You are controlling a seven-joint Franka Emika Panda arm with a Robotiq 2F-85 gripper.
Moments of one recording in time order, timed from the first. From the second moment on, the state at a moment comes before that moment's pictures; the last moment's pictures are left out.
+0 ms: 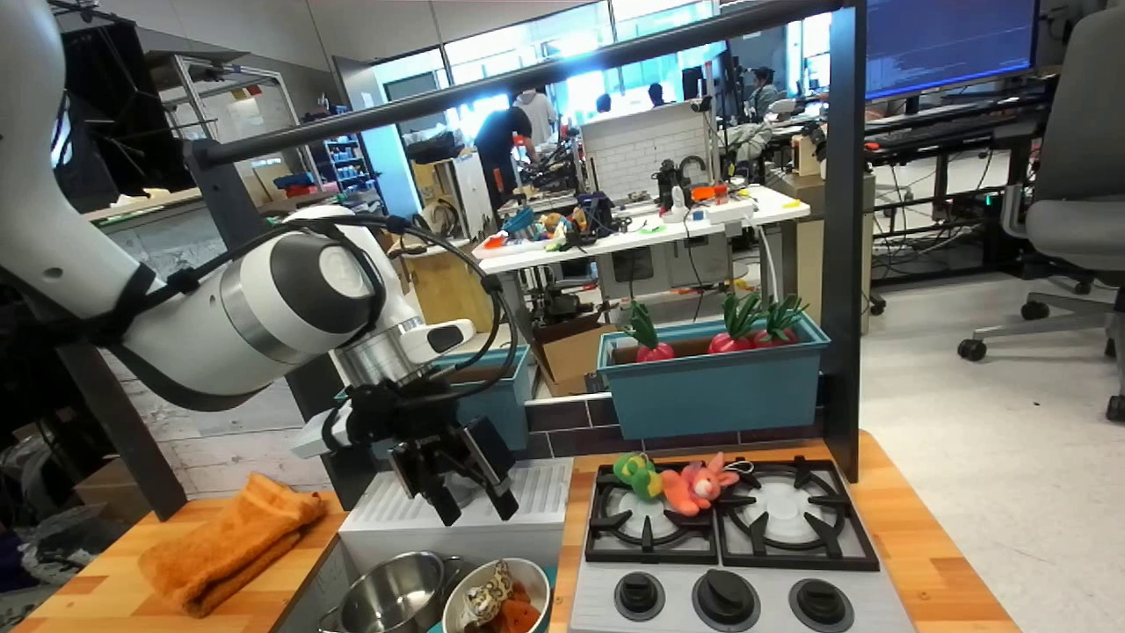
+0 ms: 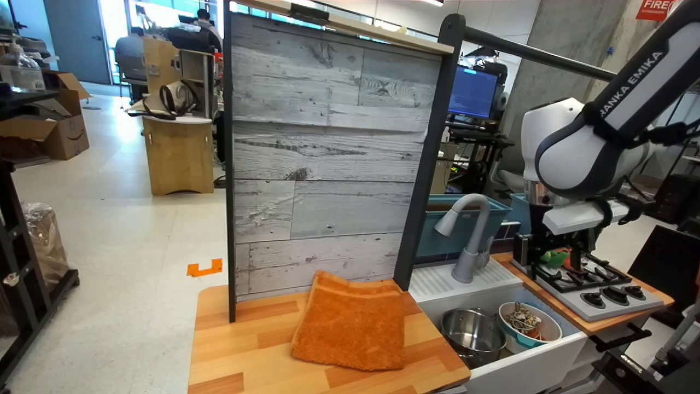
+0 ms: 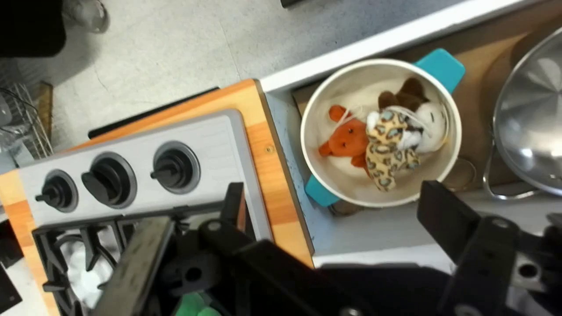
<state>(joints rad) 0.19 0.90 -0.30 -1.81 -0.18 2.49 0.44</state>
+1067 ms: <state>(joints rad) 0.07 1.09 -0.19 -1.80 -0.07 2.82 0.27</state>
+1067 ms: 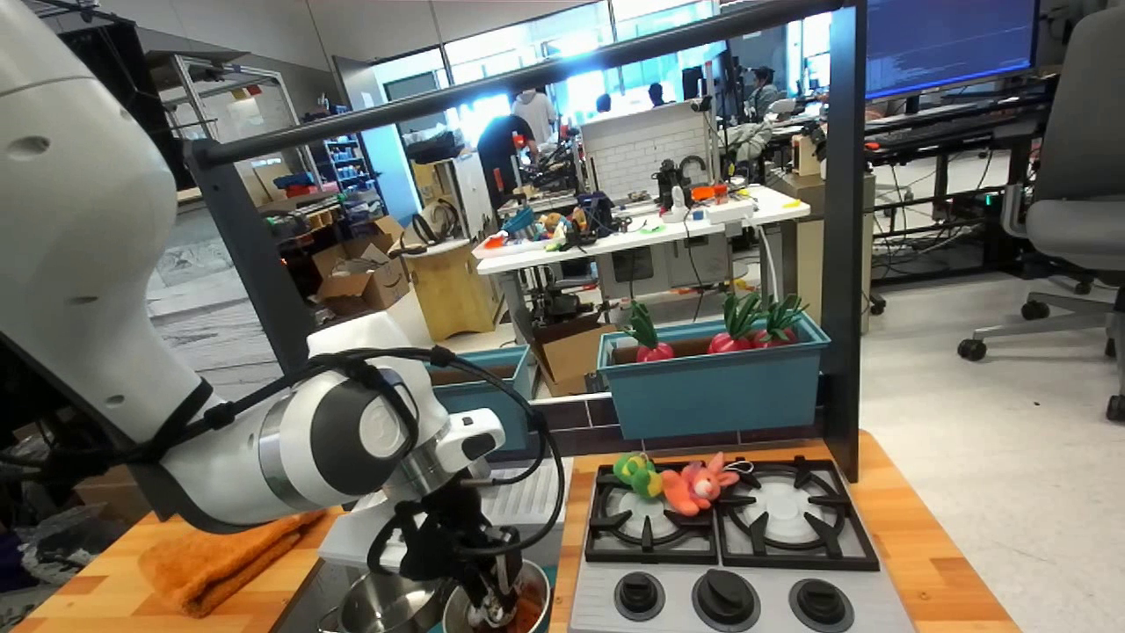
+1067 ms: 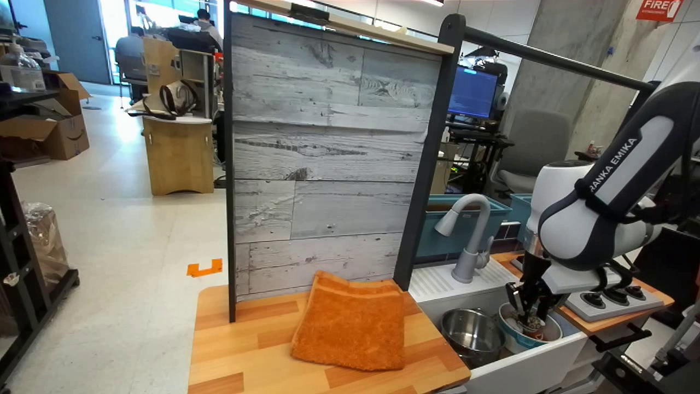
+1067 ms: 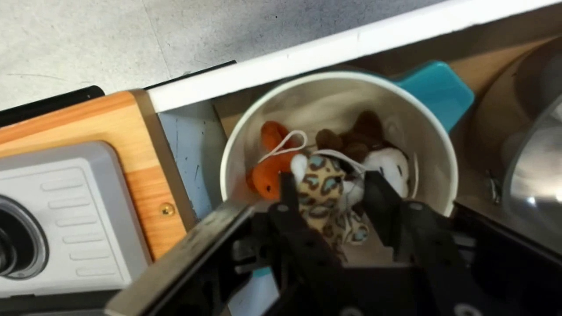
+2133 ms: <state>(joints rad) -0.11 0.67 0.08 -2.12 0.04 2.70 -0.06</state>
